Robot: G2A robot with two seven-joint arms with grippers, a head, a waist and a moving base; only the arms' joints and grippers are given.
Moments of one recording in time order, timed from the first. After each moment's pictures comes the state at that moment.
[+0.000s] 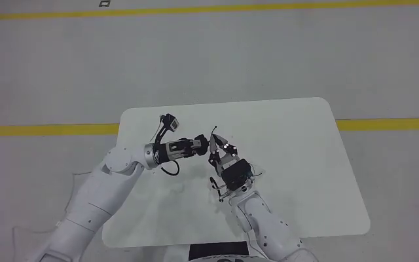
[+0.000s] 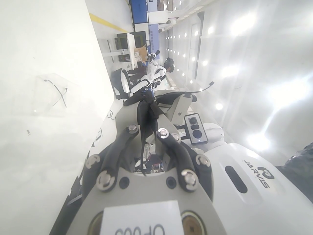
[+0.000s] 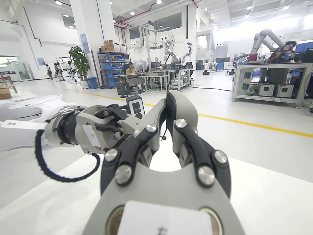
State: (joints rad) left arm 1.21 -1.03 -1.05 -1.44 -0.61 -0.31 -0.99; right arm -1.59 -1.42 0.93 -1.63 -1.51 0.09 -0.60
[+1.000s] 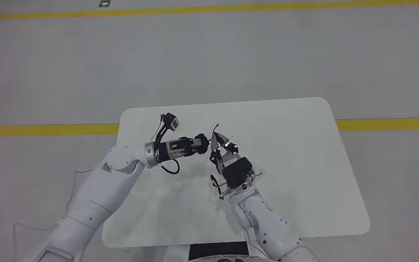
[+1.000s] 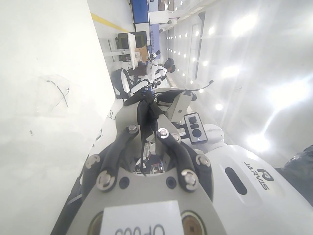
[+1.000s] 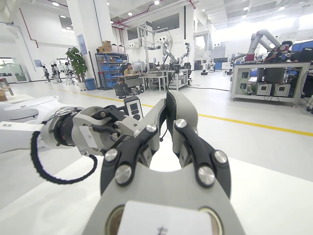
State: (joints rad) left arm 1.19 -1.03 -1.03 -1.42 -0.61 -0.31 -1.00; right arm -1.57 -1.42 0.94 -1.60 -1.50 0.10 -0.62
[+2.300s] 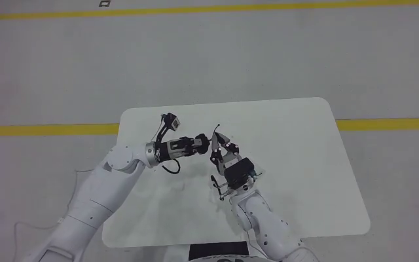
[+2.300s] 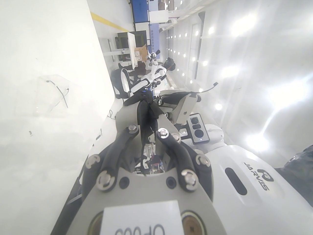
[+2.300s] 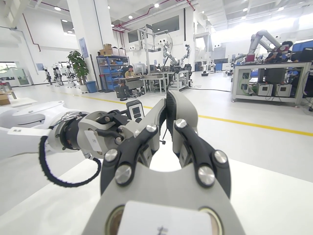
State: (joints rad) left arm 1.18 -1.04 -1.03 -1.41 -0.62 -0.31 -1.00; right arm -1.58 -1.42 0.94 -1.63 -1.48 0.09 -0.63
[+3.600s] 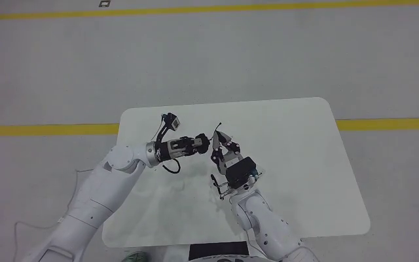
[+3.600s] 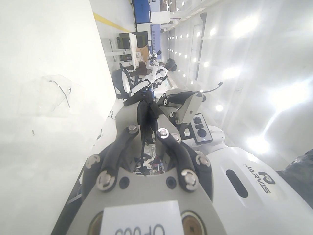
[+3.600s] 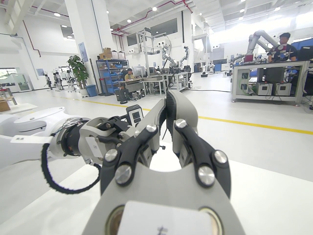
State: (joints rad) left arm 1.18 -1.04 -1.02 -1.40 -0.61 -0.30 -0.99; right arm -1.58 -1.43 0.94 -1.63 -1.47 0.10 -0.63
